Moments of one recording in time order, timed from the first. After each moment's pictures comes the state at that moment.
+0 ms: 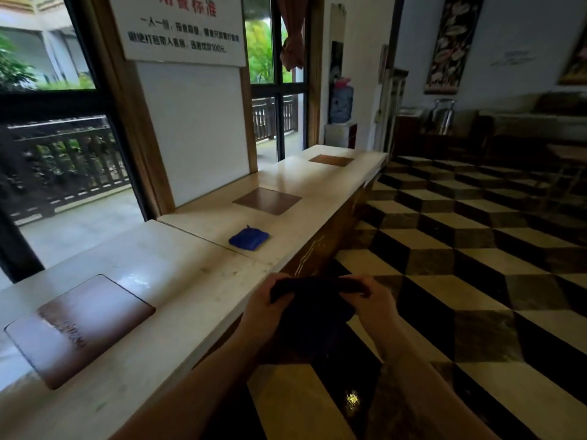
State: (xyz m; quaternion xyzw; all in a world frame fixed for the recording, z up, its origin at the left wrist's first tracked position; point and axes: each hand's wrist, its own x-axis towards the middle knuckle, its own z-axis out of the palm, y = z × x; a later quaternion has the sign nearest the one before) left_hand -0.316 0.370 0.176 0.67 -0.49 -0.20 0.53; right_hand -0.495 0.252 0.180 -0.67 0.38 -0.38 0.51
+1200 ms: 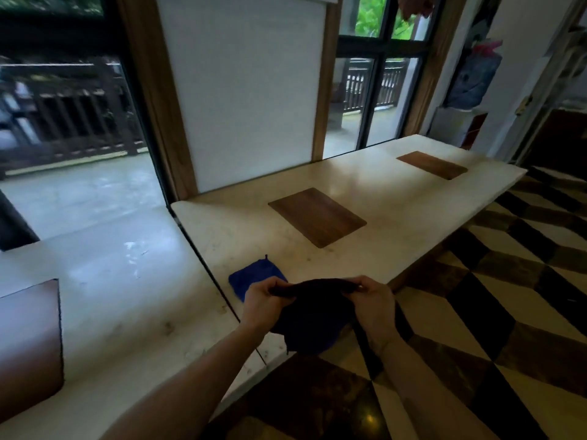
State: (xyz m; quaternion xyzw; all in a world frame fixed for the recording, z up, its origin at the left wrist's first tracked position) left_hand -0.044 -0.021 0.100 0.78 -0.18 -0.17 0.58; right_hand -0.164 -0.192 0.103 -0.74 0.33 -0.24 0.54
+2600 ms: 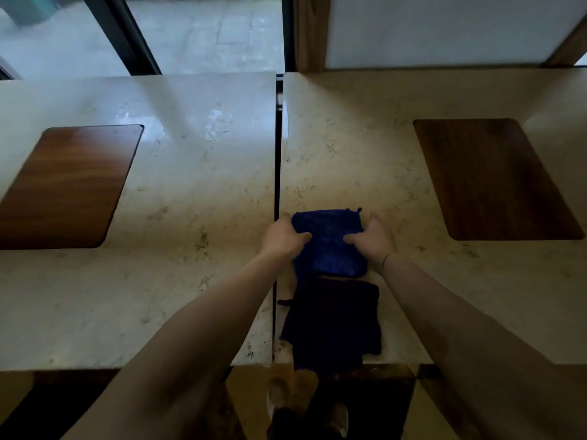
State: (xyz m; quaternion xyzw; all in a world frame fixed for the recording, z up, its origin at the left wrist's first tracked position) left_hand 0.144 -0.053 -0.056 0.89 0.15 -0.20 0.39; right_hand 0.139 -0.240 -0.039 -0.84 0.22 0.19 0.46
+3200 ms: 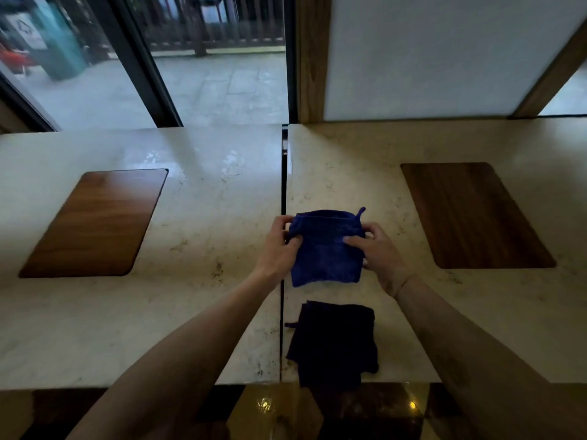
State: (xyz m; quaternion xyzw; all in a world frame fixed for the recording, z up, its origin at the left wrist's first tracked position) left_hand 0.115 -0.038 0.031 0.78 0.08 -0.08 0.62; right_hand 0.127 -0.236 0.035 -0.70 0.17 0.13 0.68
